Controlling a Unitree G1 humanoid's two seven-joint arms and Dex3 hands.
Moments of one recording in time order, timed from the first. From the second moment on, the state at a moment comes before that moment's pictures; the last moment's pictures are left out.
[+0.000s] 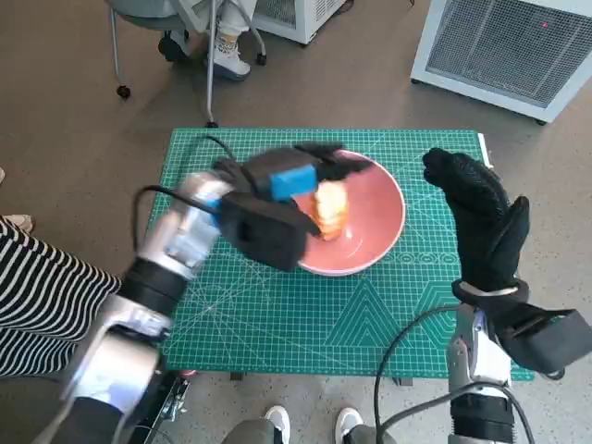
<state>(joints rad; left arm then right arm) -0.97 0.39 -0.35 0.68 0.44 -0.40 -0.44 -0.39 -0.10 -0.15 0.31 0.31 -0.60 0.37</state>
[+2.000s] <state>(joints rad) -1.18 0.46 -0.47 1.31 0.63 -0.14 -0.45 -0.39 -0.11 -0.15 0.33 0.31 -0.62 0.37</state>
